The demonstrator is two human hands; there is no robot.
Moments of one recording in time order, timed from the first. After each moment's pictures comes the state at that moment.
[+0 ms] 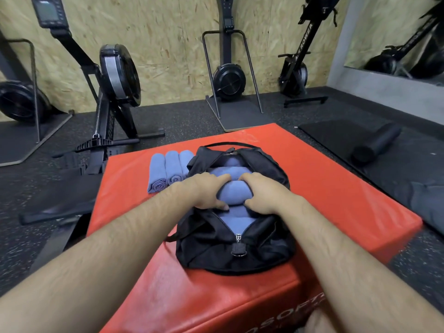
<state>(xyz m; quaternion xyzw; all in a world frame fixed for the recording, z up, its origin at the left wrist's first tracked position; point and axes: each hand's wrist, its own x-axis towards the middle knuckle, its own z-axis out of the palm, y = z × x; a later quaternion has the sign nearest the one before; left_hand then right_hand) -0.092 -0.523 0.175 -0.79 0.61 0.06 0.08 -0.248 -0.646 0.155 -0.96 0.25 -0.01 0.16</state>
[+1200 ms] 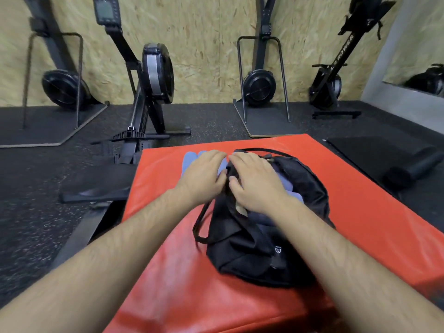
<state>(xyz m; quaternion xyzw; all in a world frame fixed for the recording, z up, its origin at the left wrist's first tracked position) -0.036 -0.457 0.178 -0.78 0.55 -0.15 -0.24 -0.171 -0.567 0.191 -0.96 0.12 -0.25 0.00</state>
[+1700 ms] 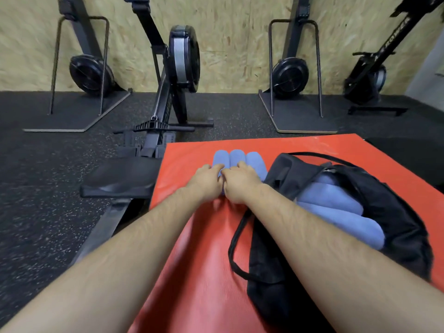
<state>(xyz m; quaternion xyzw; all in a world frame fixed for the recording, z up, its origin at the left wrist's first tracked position) 0.116 -0.460 0.097 -0.90 0.39 0.05 -0.19 0.027 -0.556 0.125 -0.99 0.14 0.00 -0.02</state>
